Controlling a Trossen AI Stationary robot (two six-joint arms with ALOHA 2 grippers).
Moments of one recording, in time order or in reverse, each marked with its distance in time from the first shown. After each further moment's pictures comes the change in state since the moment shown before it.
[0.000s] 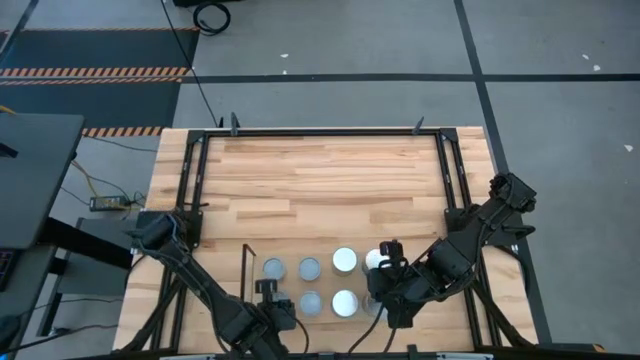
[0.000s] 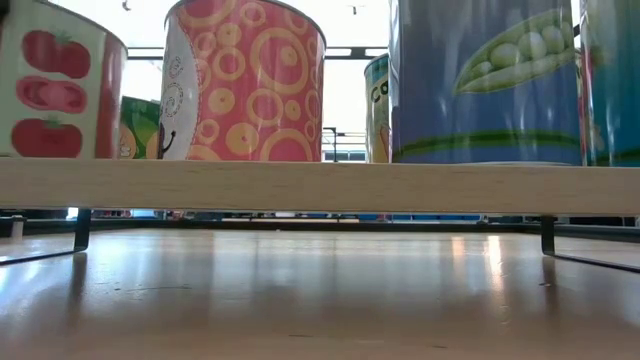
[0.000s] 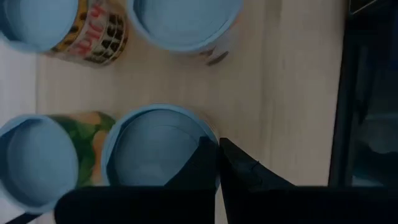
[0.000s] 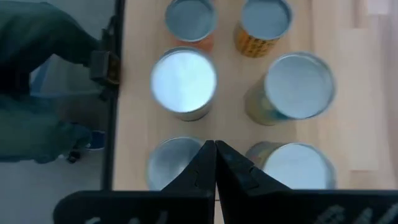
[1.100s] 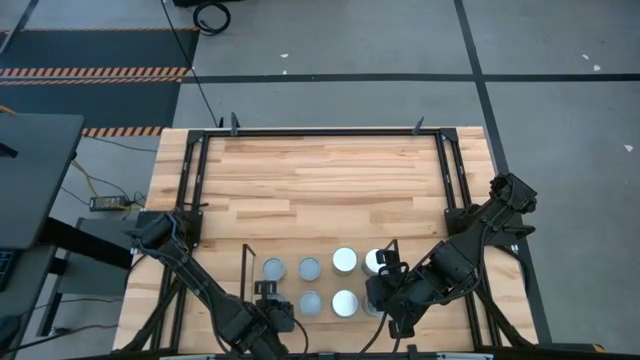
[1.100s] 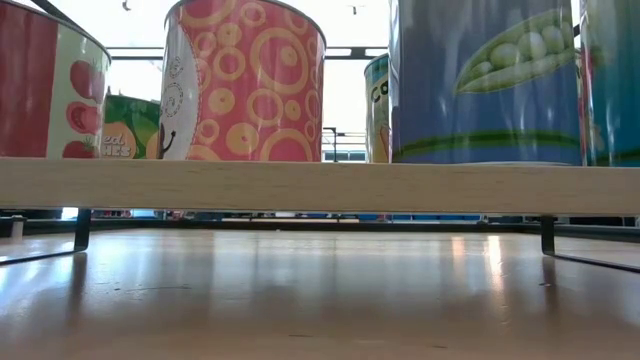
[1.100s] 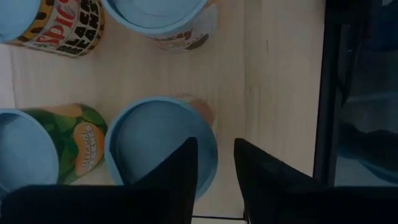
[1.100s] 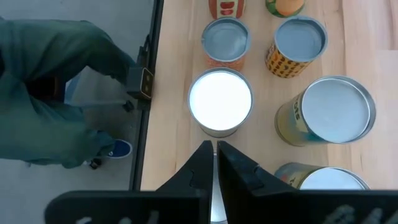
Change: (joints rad) left arm 0.004 -0.002 0.000 -0.006 0.071 0.038; right arm 0.018 0.000 0.000 0.105 -0.032 -0.029
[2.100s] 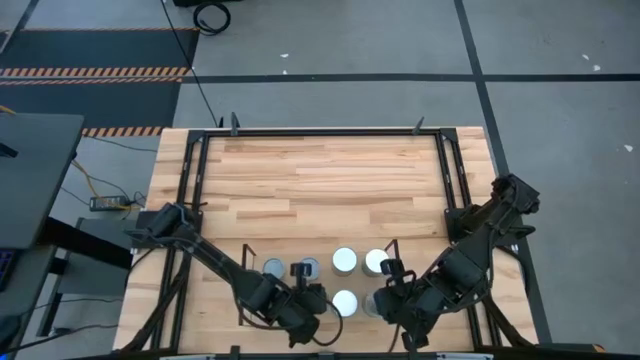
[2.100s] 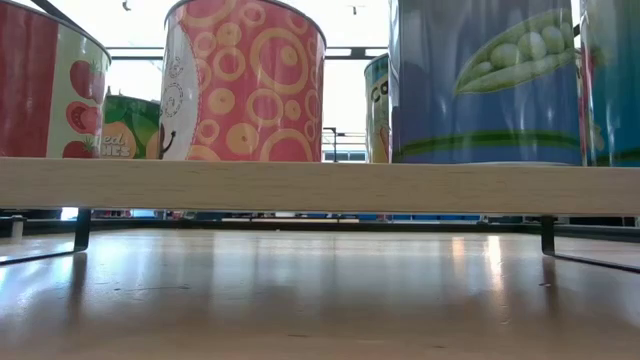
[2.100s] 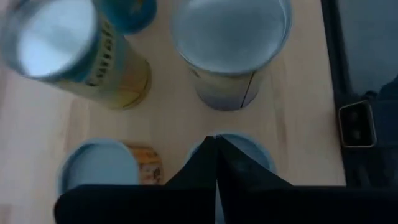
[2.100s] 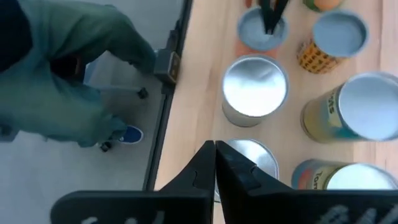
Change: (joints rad) left arm 0.168 -0.017 -0.001 0.314 -0.144 0.285; right arm 0.050 -0.008 0.000 0.005 -0.045 -0.042
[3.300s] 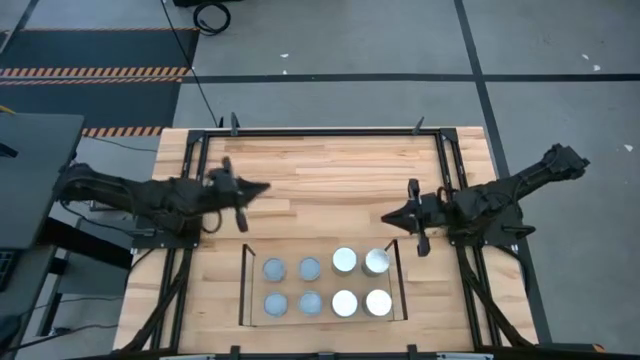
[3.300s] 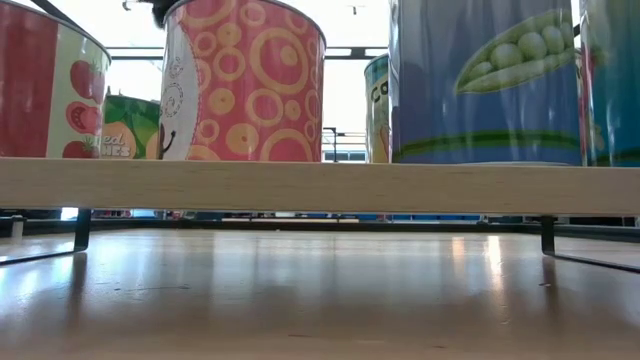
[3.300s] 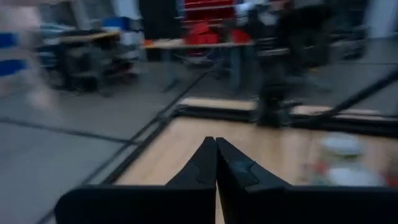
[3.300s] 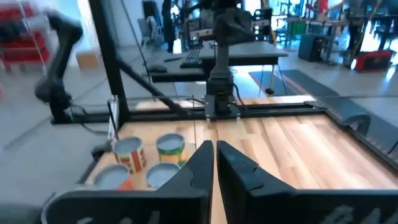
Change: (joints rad) left arm 0.399 -1.228 -1.105 0.879 -0.145 0.479; right arm -0.344 -0.956 -1.194 1.182 0.206 -0.457
